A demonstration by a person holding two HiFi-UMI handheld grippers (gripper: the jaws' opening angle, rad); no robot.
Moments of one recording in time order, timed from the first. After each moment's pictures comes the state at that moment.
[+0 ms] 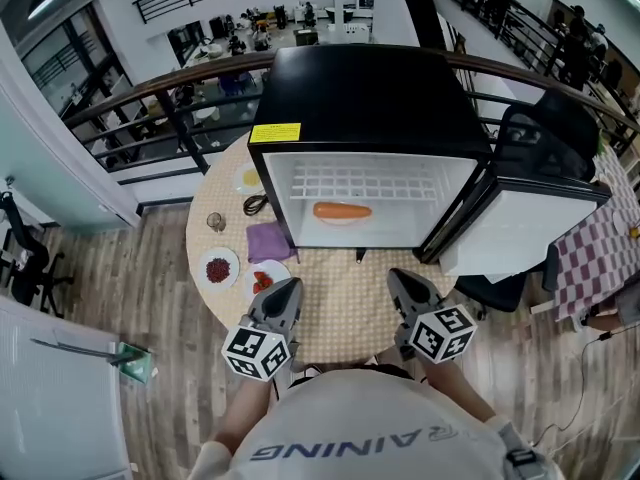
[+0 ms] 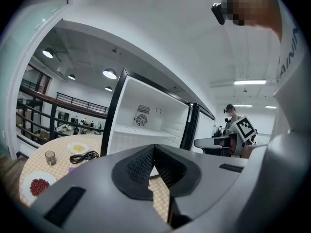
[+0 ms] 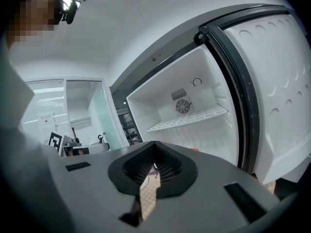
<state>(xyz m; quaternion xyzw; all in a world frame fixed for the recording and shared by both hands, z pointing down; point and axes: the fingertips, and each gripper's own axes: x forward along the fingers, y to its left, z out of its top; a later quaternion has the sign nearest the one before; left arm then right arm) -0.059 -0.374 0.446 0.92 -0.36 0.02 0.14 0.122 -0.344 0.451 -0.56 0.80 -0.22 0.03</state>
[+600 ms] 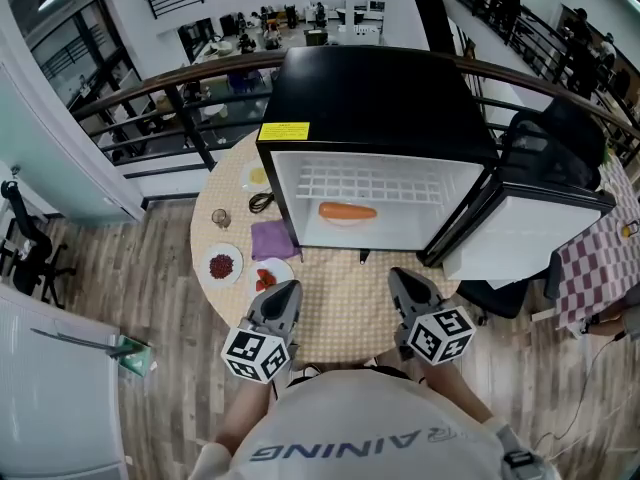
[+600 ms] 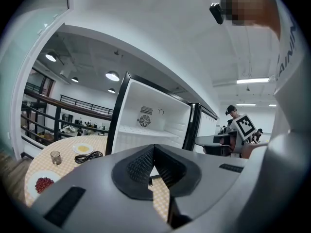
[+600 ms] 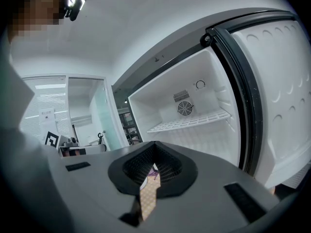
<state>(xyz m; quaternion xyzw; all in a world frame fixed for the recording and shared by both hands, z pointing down) -0.069 -0.368 0.447 0.92 -0.38 0.02 0.14 0.118 -0.348 0.447 -0.56 0.81 -0.21 0.02</state>
